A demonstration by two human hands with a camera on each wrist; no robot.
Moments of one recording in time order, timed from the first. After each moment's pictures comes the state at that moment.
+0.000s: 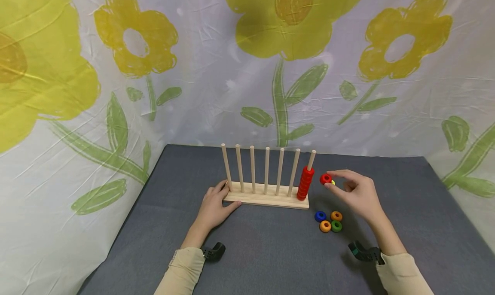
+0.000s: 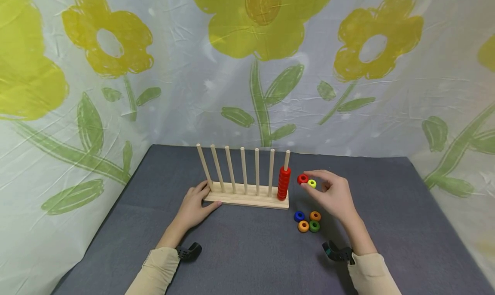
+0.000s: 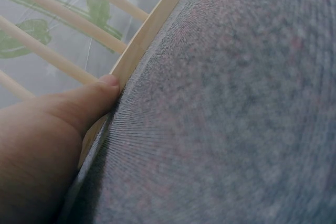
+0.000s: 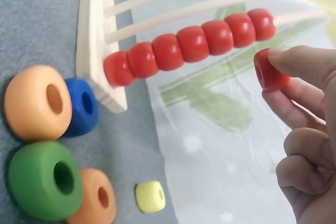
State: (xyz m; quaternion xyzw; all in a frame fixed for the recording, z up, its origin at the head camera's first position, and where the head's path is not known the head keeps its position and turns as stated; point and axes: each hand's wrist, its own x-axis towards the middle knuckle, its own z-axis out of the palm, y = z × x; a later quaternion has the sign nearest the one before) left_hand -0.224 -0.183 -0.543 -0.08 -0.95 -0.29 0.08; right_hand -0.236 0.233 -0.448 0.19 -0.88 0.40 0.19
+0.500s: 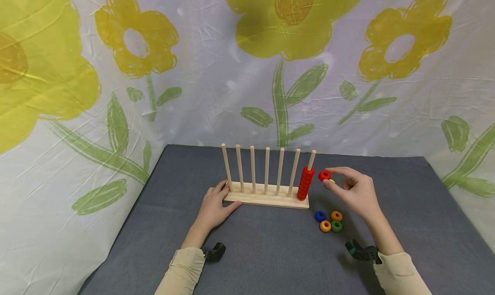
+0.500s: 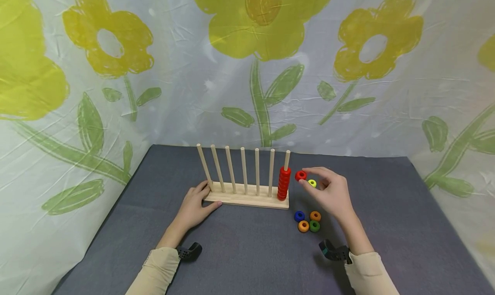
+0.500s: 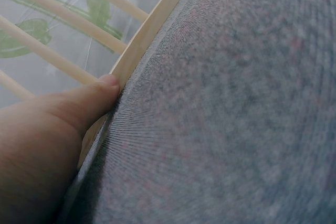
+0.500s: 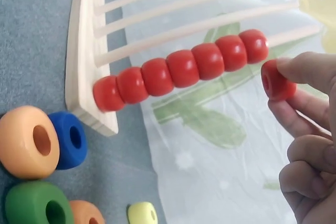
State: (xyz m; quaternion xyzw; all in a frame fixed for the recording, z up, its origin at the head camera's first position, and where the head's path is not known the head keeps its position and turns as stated) left_hand -0.224 -0.184 -0.544 -0.07 -0.95 -0.29 0.08; right_hand -0.235 0.222 -0.439 0.19 -0.87 0.42 0.20
